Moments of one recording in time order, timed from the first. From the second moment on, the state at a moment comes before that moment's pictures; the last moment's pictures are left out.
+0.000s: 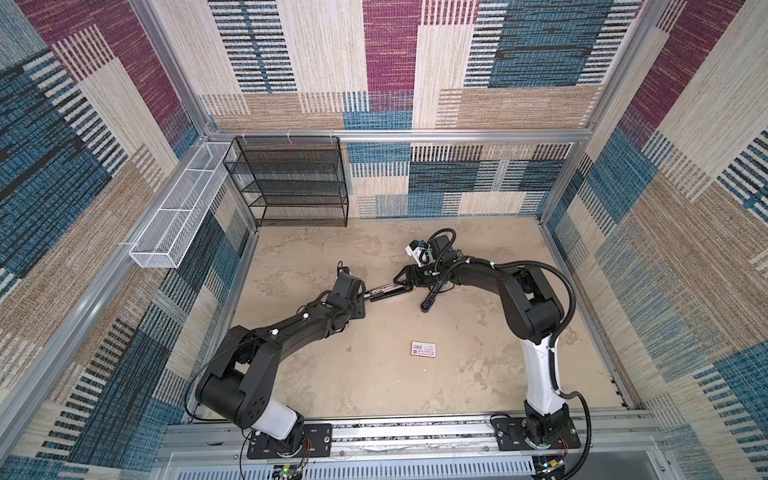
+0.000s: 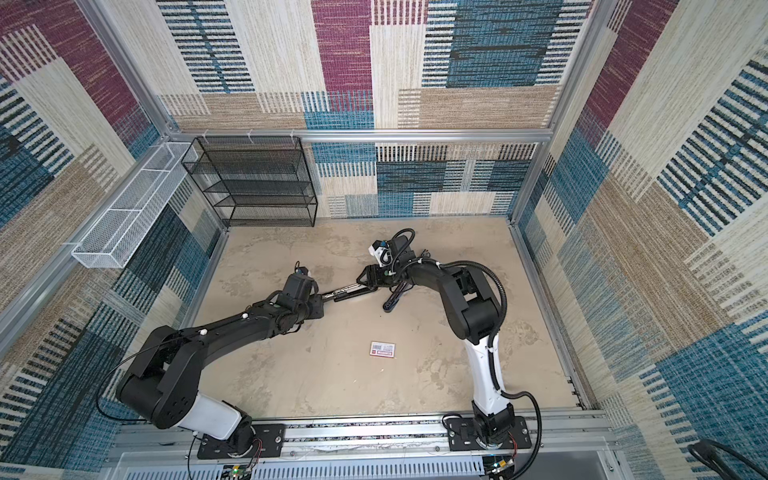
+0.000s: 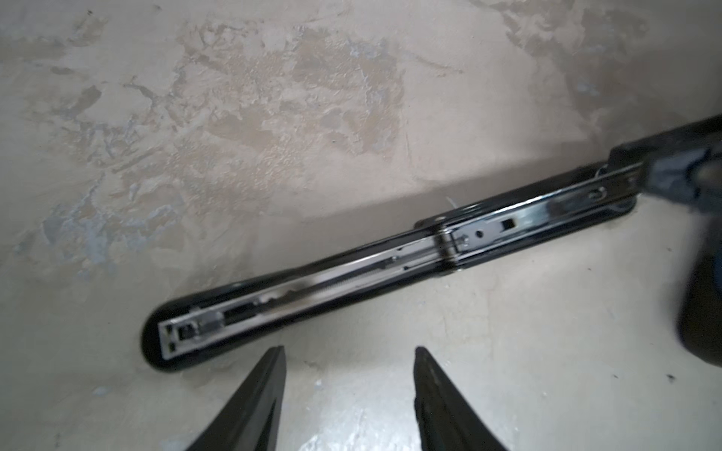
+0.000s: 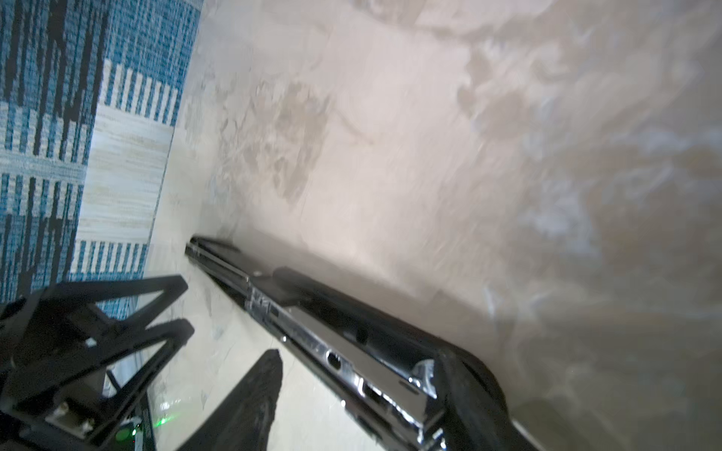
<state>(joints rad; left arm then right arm) -0.47 1.52 0.79 -0.17 -0.18 -0.46 0.45 2.12 1.40 -0.14 -0.66 0.35</state>
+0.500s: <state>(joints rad) -0.48 1.41 0.74 -0.29 -0.04 -0.71 0.58 1.97 1.13 -0.05 -0.78 0.36</state>
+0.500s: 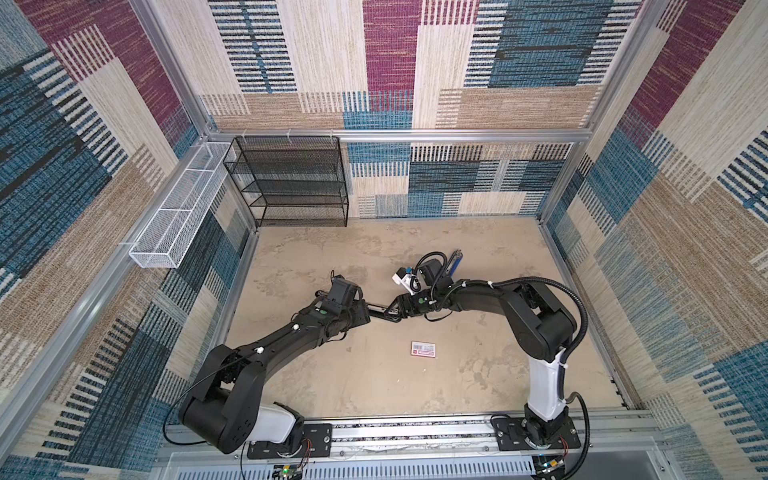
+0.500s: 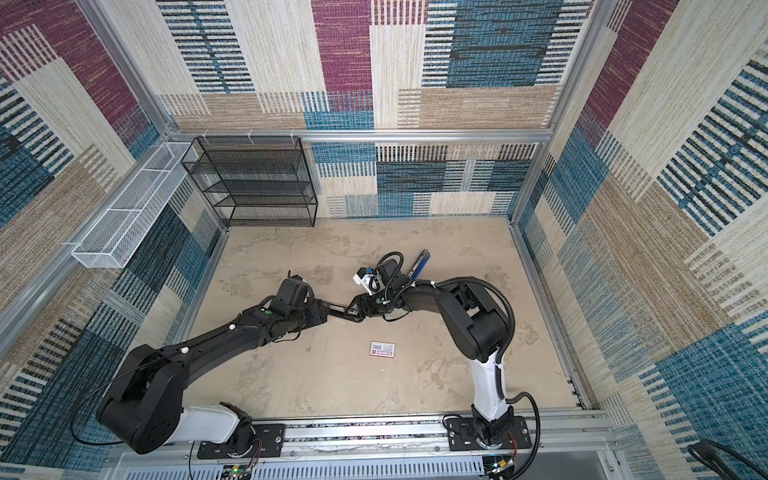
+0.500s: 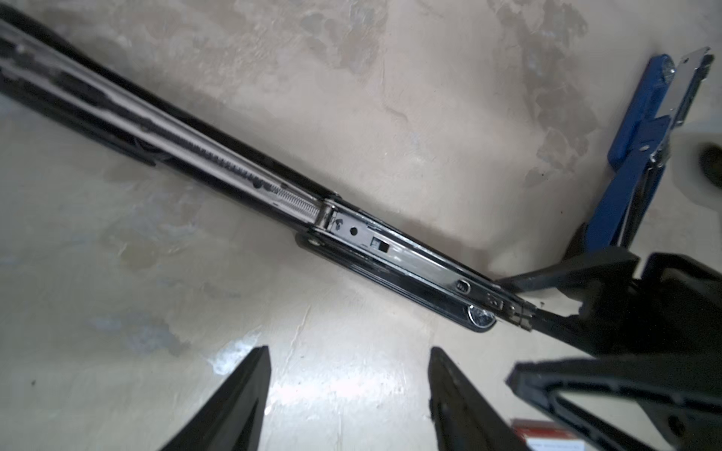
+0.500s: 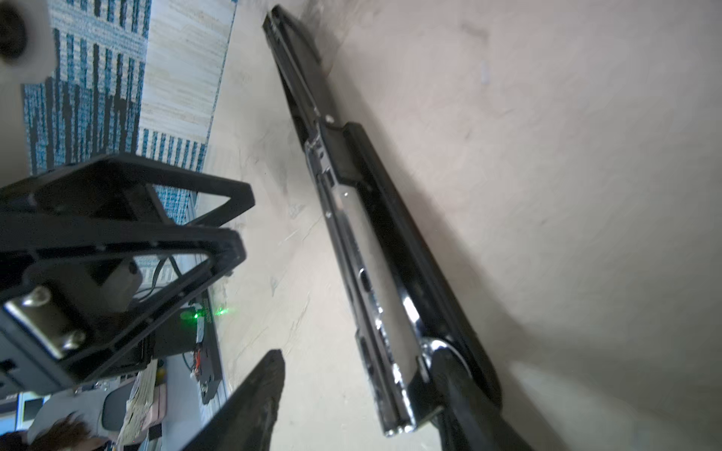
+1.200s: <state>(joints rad) -0.49 1.75 1.02 -0.32 -0.01 -0.81 0.55 1.70 0.93 0.04 -0.69 0.38</state>
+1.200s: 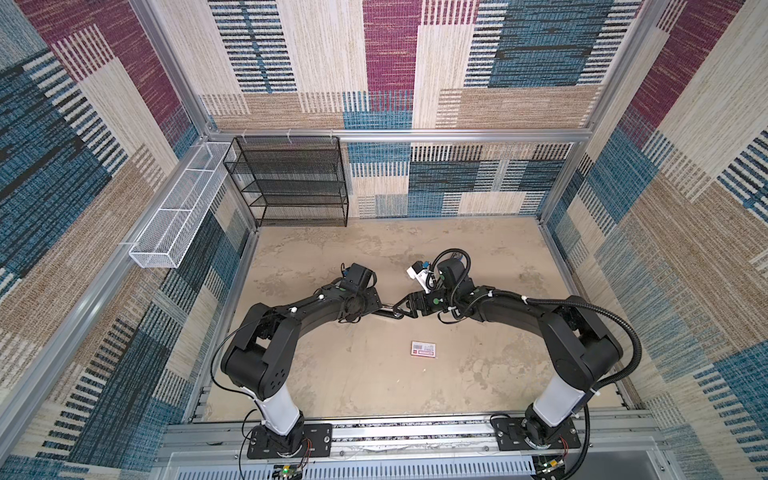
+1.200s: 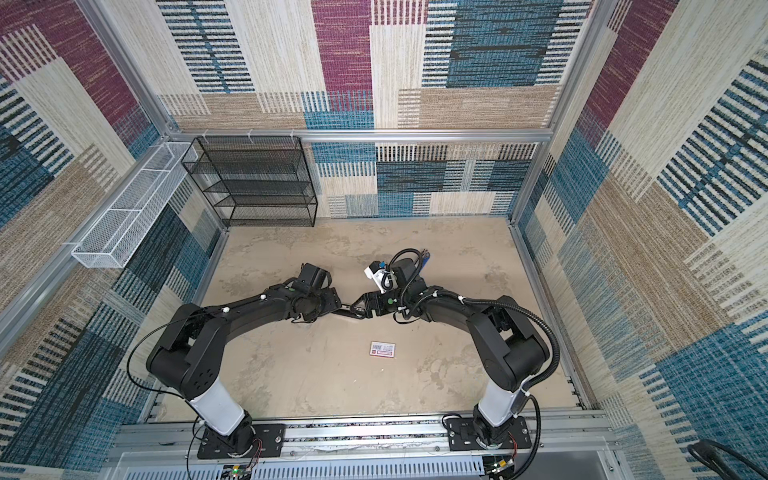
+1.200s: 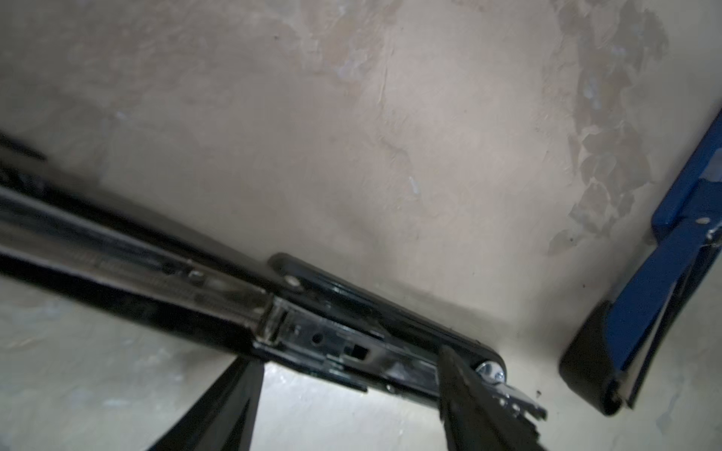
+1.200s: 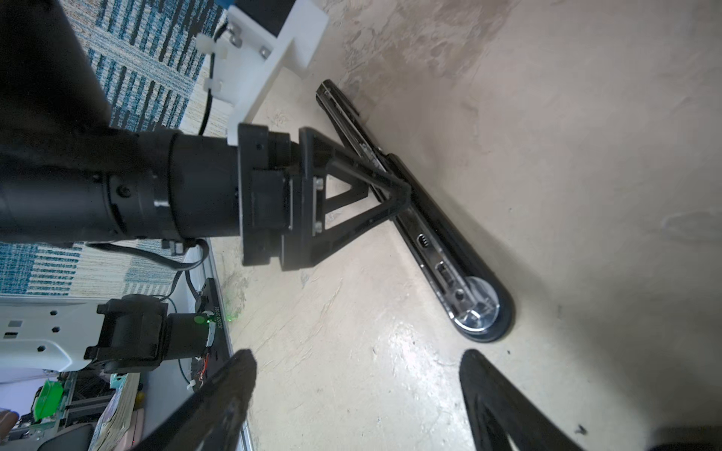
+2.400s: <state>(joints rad) -0.50 1.99 1.37 -0.47 0.01 -0.77 0.47 1.59 0.80 0.08 -0.64 0.41</state>
